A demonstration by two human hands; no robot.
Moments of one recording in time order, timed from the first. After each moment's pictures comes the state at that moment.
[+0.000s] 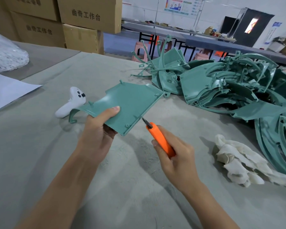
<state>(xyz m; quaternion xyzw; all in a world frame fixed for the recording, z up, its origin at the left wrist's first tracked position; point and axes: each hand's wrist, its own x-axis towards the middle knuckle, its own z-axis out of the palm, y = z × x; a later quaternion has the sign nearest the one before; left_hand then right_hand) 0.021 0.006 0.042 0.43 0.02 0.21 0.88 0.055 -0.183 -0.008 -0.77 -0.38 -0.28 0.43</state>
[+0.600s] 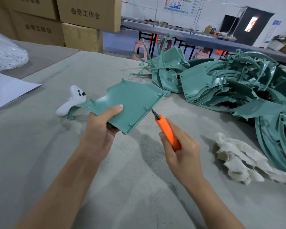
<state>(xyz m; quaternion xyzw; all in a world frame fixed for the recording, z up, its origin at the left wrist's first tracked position) 0.023 0.007 0.040 0.45 0.02 0.21 0.87 0.060 -0.186 -0.001 -0.77 -0.35 -0.33 0.42</state>
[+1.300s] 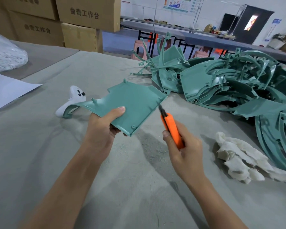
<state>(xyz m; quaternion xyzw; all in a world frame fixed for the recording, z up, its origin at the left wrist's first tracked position) 0.025 0.006 0.036 0.47 0.02 0.22 0.85 0.062 -0.188 -0.001 -0.78 -0.32 -0.30 0.45</state>
